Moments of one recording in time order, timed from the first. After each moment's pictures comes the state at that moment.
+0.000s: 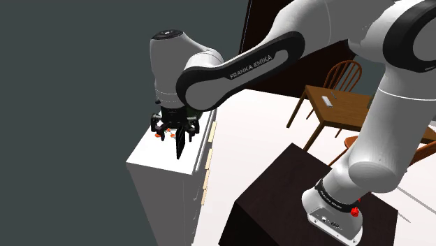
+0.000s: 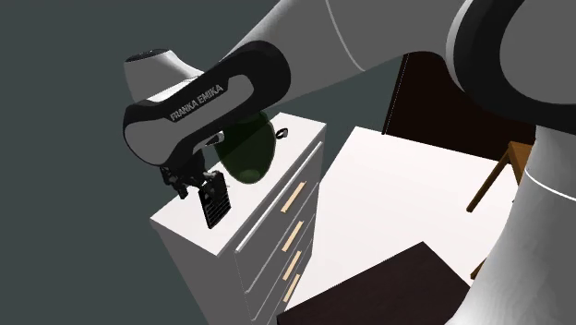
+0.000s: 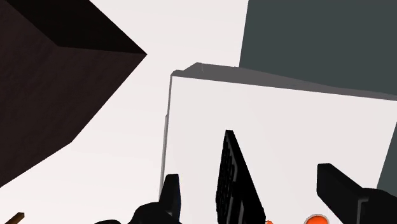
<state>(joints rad) 0.03 0.27 0.64 -1.92 -0.20 2.11 1.50</state>
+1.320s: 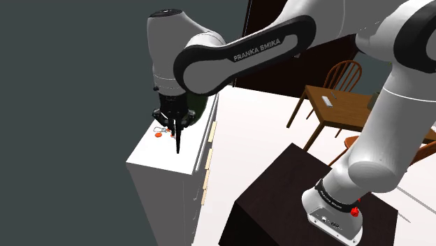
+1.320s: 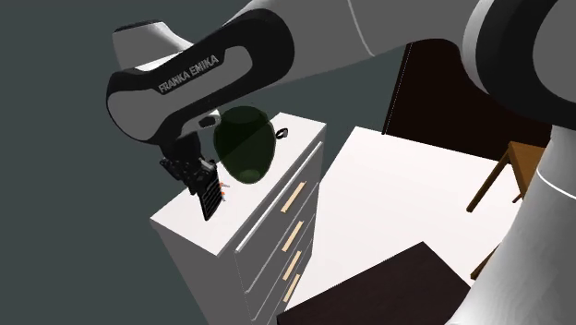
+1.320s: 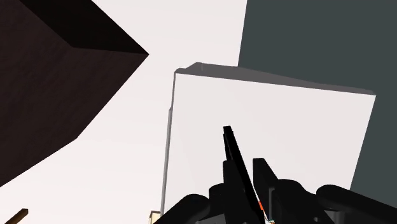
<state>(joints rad) 0.02 0.22 0.65 -1.86 -0.17 2.02 1.47</state>
